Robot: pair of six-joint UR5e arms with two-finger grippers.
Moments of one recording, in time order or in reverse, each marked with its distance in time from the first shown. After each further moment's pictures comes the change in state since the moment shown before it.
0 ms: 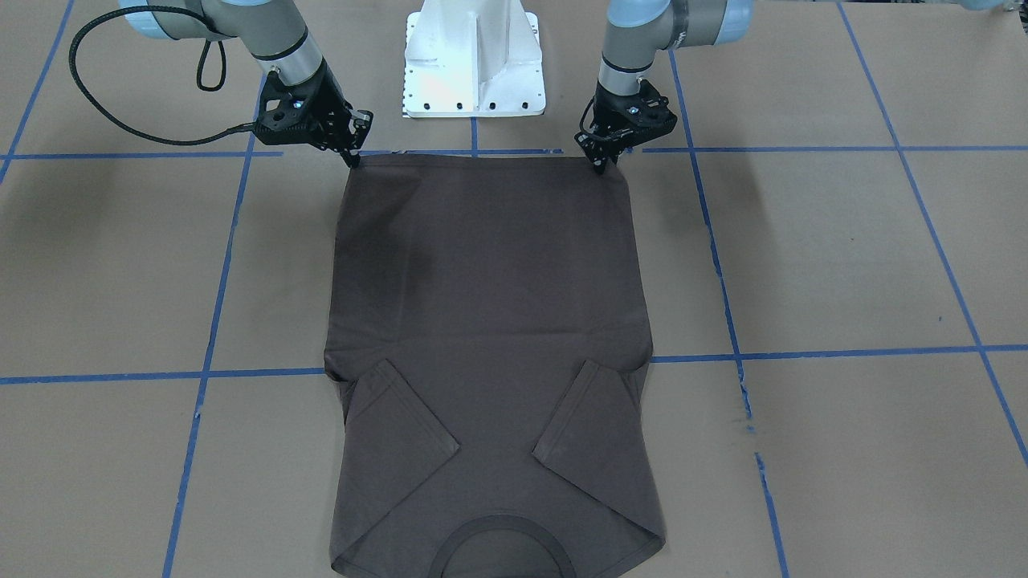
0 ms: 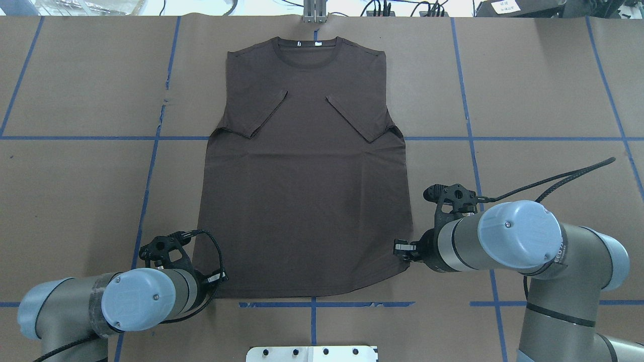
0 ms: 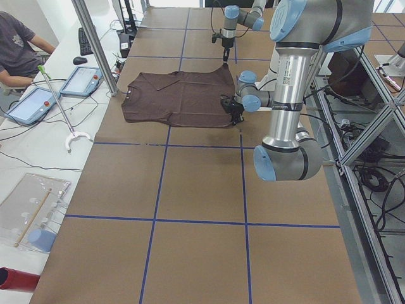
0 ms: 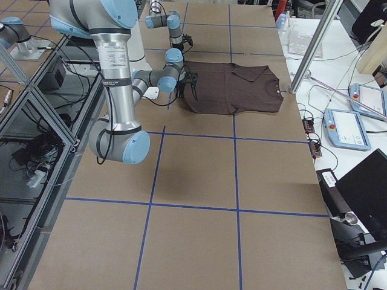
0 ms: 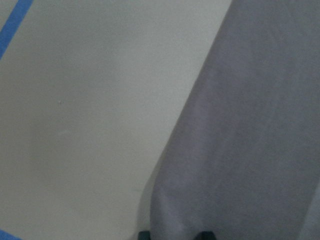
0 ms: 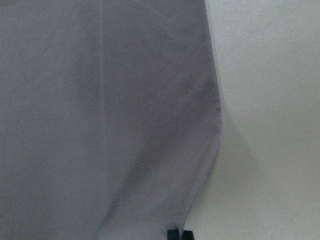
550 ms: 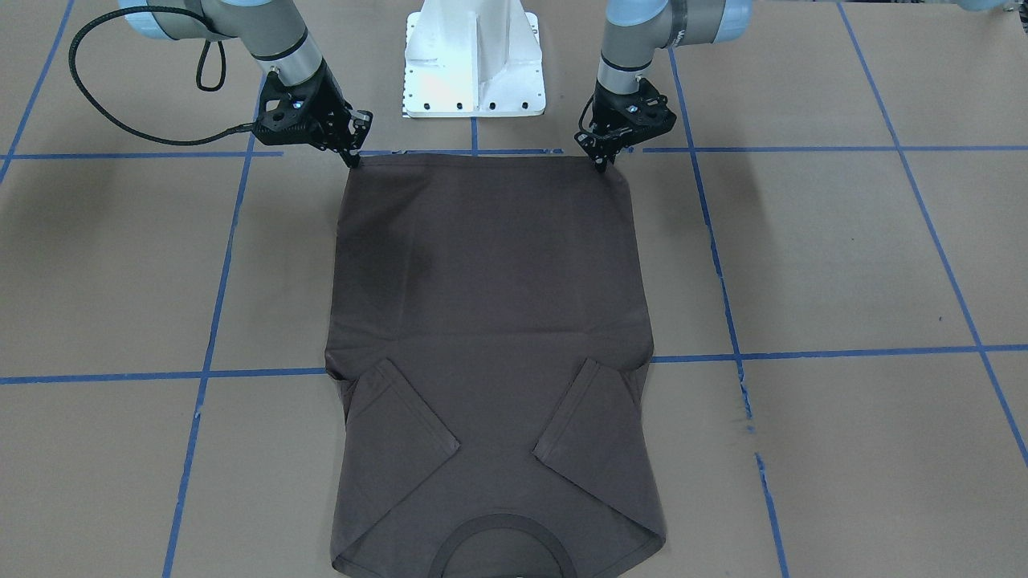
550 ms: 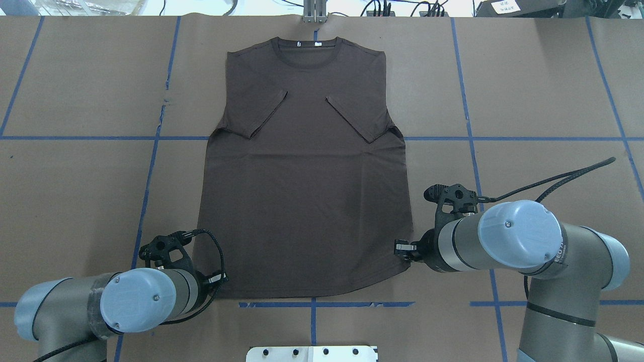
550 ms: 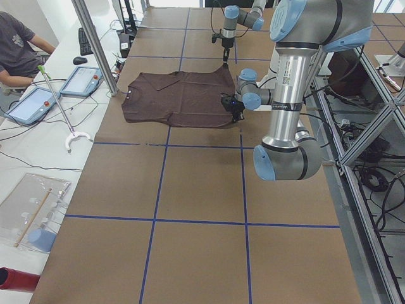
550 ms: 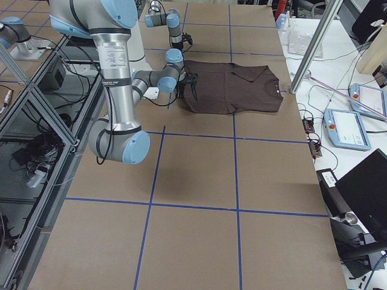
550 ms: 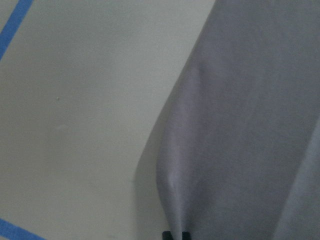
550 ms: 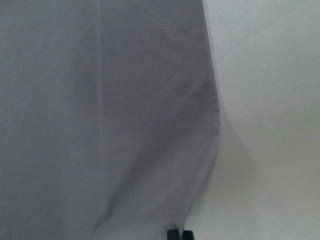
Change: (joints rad) left arm 0.001 -0.007 -0.036 0.040 -0.003 0.001; right arm 0.004 -0.003 -0.001 0.000 0.011 0.000
